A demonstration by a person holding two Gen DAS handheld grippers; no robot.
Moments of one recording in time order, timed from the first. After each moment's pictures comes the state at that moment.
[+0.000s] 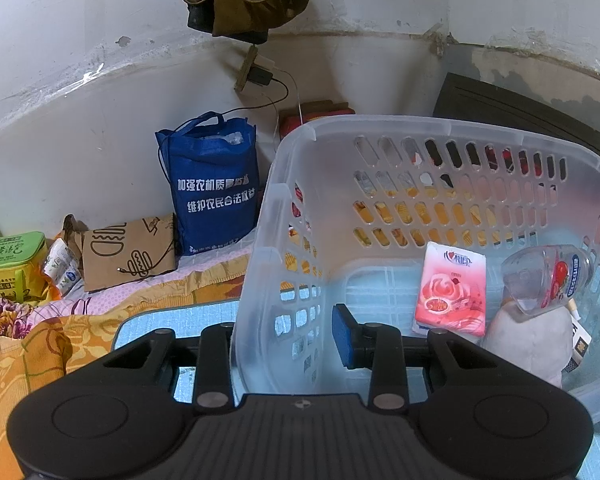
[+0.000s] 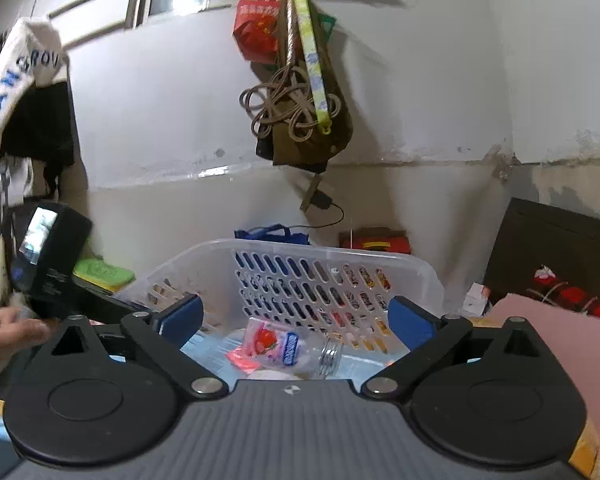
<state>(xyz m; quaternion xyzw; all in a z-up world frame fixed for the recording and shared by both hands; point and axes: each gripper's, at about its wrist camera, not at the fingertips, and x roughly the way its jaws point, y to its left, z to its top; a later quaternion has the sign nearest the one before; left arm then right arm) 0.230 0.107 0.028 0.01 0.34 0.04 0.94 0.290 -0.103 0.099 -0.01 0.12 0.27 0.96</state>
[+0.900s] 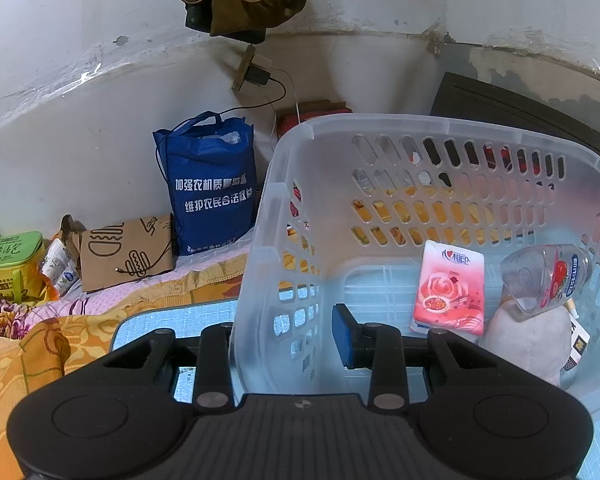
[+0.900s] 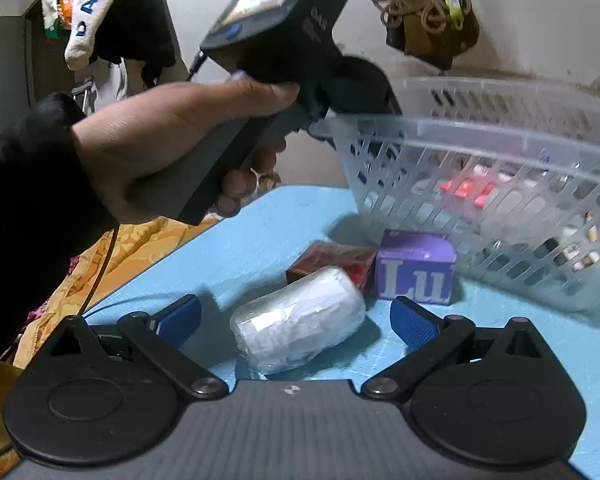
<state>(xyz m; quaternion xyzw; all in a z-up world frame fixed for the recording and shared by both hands) 0.231 0.106 0.027 0.01 0.34 0.04 0.94 0.227 0.012 0.005 -0.06 0.24 0.39 0.89</state>
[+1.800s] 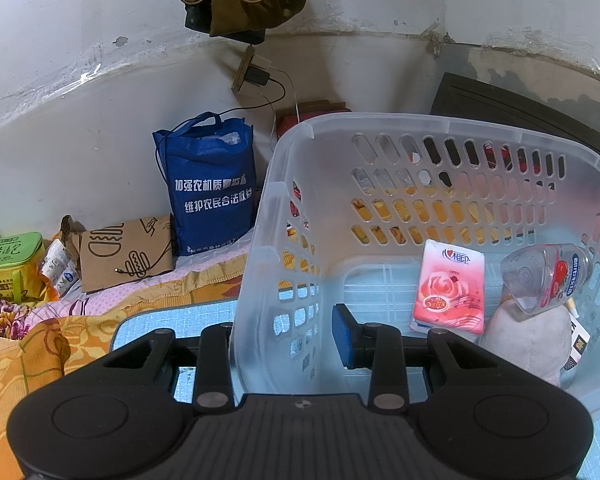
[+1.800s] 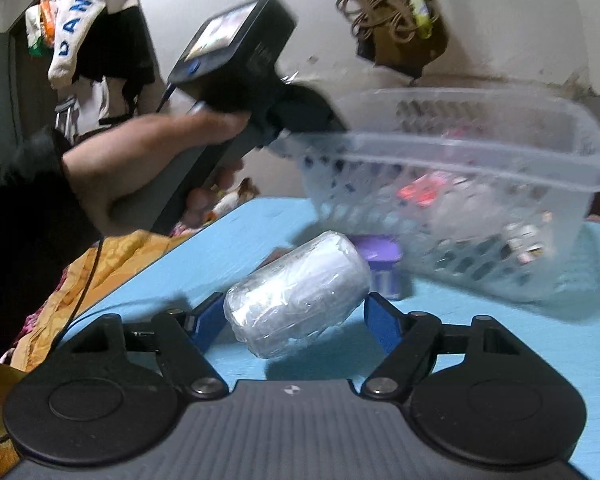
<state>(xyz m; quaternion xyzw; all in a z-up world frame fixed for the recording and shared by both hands) 0.230 0.105 0.027 0.01 0.34 0.04 0.94 0.215 -0.030 0.012 -0.04 0.22 0.35 0.91</state>
